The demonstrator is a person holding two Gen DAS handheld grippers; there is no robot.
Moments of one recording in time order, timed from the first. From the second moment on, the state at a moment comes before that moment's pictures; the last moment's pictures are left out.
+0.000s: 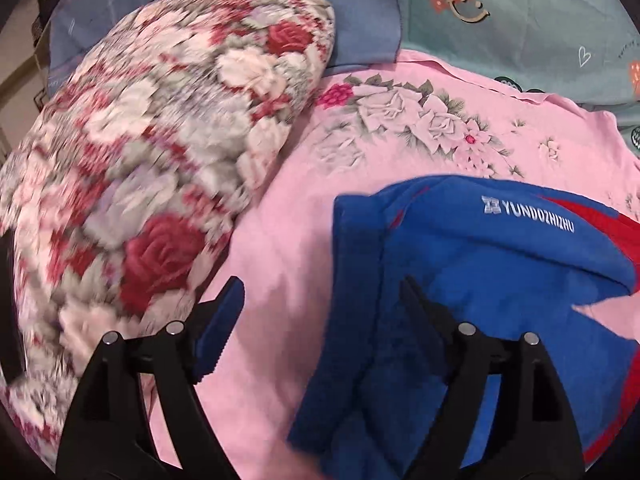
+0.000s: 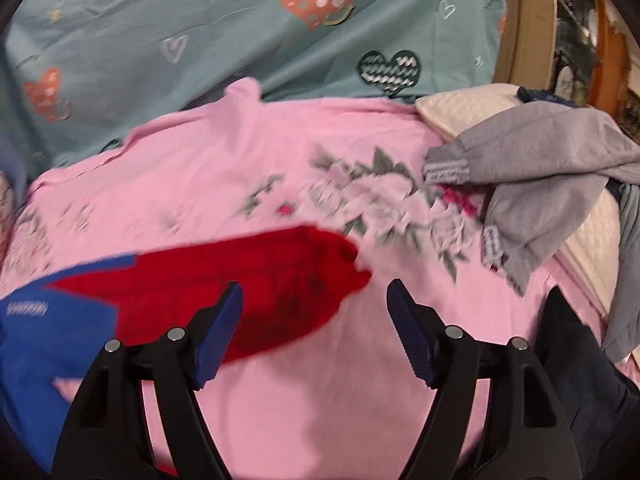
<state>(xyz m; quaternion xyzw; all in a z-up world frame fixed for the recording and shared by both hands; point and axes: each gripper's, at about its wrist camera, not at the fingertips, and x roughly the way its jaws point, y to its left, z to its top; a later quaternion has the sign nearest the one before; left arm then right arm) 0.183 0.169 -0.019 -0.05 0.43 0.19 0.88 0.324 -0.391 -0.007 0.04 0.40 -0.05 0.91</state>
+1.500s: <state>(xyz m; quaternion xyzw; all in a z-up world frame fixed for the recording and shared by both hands) 0.106 0.174 -0.039 -0.23 0.51 0.10 0.82 0.152 -0.392 -0.060 0.04 0.46 -0.09 0.88</state>
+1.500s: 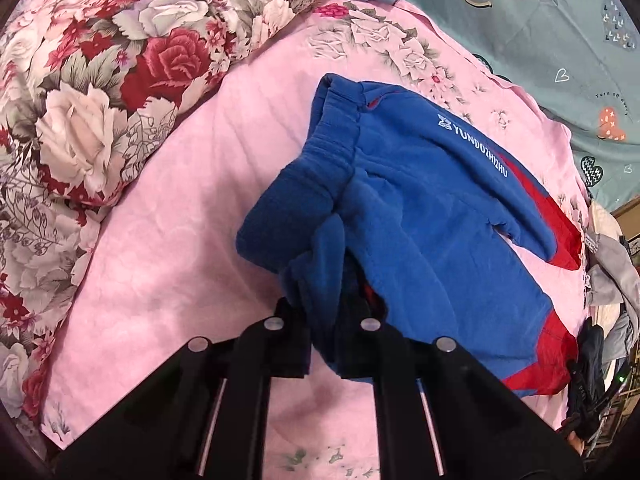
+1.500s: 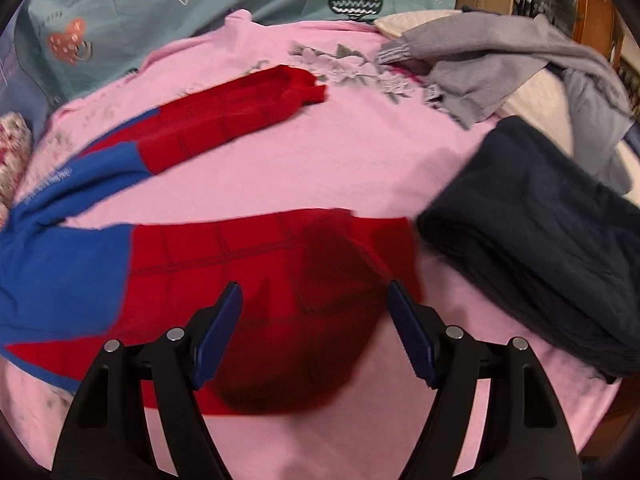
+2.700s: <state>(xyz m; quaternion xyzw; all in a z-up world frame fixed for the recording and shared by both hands) 0.065 0.197 0.008 -0.16 0.42 0.16 0.88 0.132 -0.409 -0.018 0.04 0.39 -0.11 0.91</state>
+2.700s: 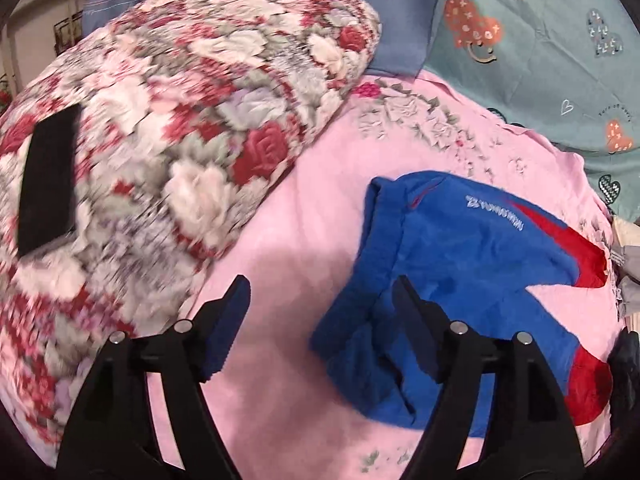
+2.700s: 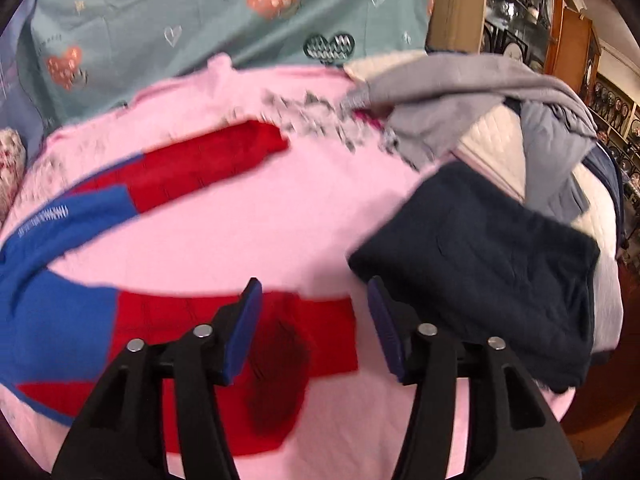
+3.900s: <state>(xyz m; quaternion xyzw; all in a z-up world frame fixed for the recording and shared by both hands) 0.260 0.189 -0.062 -0.13 0.48 0.19 0.85 0.374 -0.410 -0.080 0.21 0.45 -0.11 0.86</state>
